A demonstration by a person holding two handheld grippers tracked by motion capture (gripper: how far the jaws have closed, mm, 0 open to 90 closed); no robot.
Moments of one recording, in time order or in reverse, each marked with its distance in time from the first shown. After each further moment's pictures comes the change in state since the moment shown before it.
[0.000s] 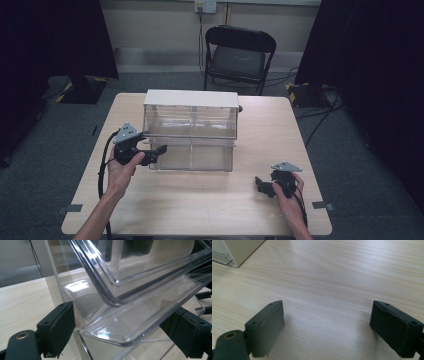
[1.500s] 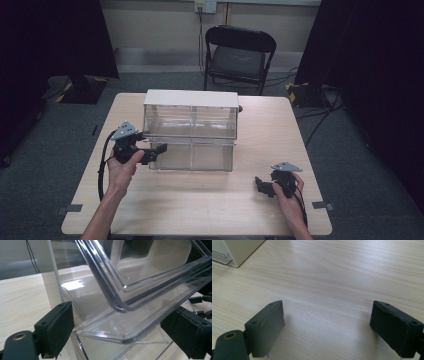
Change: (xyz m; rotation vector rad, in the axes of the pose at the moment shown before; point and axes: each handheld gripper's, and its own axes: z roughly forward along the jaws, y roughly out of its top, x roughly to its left) left arm 0.003 0.002 0.001 0.007 -0.030 -0.062; right arm 0.000 0.000 0.000 0.000 0.001 0.000
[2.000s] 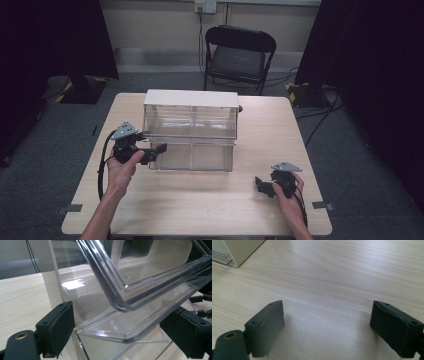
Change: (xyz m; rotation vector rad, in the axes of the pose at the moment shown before) left arm 0.000 0.000 0.000 0.006 0.000 0.001; right arm 0.000 0.000 0.000 0.000 0.000 -0.001
